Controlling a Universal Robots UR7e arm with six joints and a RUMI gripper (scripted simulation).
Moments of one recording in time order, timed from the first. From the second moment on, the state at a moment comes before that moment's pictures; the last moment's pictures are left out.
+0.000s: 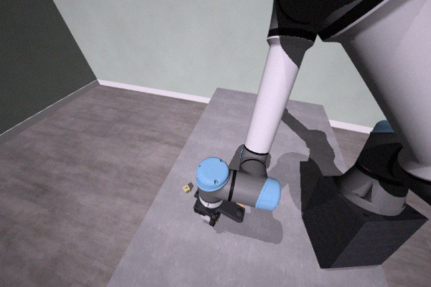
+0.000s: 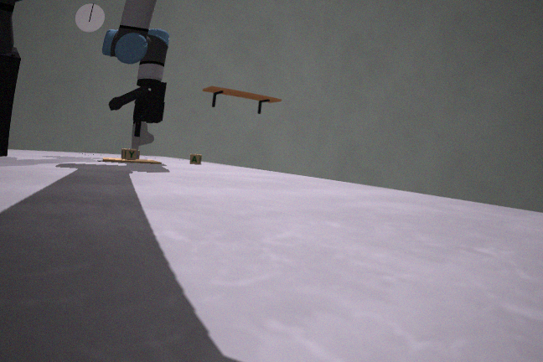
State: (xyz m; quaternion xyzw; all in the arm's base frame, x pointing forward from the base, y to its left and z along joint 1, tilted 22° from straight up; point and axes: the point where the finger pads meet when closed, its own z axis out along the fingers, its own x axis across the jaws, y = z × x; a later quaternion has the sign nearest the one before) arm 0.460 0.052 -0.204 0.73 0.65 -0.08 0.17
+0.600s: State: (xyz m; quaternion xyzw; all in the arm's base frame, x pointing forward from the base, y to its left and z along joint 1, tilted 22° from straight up) arm 0.460 0.052 -0.204 0.73 0.65 -0.08 0.17
